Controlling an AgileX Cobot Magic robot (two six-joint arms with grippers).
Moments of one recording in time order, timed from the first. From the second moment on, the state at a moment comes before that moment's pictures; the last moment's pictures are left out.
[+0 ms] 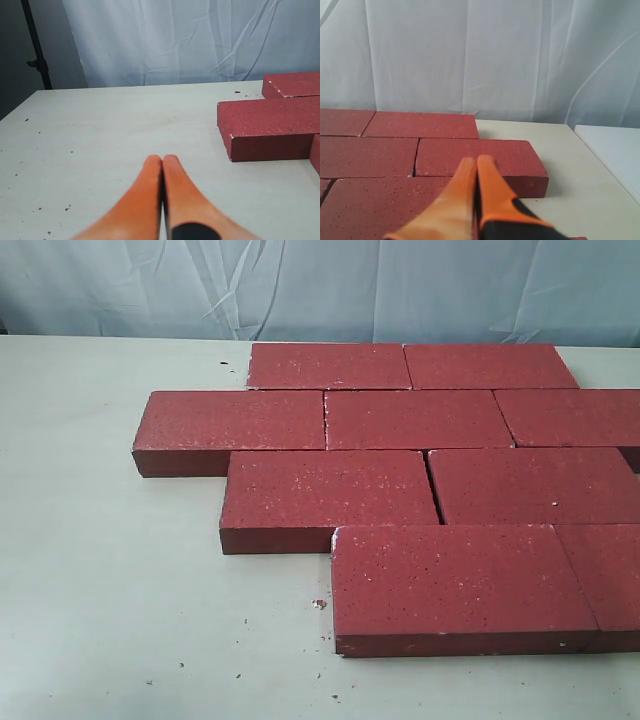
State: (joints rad) left arm 0.02 0.01 -0.01 0.02 0.23 0.01; right arm -0.09 0.17 -0.13 -0.10 0.15 0.01
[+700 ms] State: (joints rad) left arm 0.02 0.01 -0.01 0.02 0.23 0.01; right arm -0.09 0.01 -0.01 -0.06 0.26 0.01
